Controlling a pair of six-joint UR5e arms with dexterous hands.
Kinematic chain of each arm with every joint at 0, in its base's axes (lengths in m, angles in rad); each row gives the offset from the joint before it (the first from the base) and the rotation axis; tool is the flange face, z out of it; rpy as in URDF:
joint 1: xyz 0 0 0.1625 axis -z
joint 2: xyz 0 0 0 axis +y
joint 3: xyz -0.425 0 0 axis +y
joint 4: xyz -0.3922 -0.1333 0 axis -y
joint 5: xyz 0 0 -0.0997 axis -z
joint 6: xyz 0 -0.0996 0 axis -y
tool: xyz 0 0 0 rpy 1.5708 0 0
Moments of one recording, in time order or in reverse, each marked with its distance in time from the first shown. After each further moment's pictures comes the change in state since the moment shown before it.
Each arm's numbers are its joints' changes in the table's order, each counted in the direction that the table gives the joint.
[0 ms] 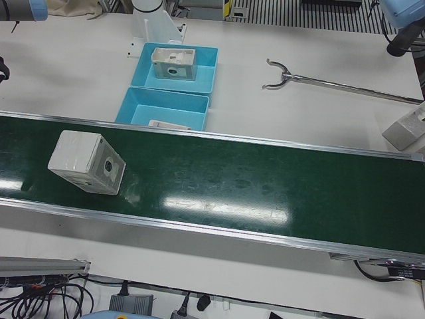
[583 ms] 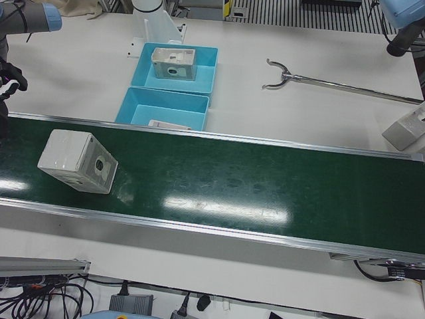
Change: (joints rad) left arm 0.000 0.000 0.000 0.000 0.000 0.000; right arm 0.034 -0.117 0.163 0.111 0.045 -0.002
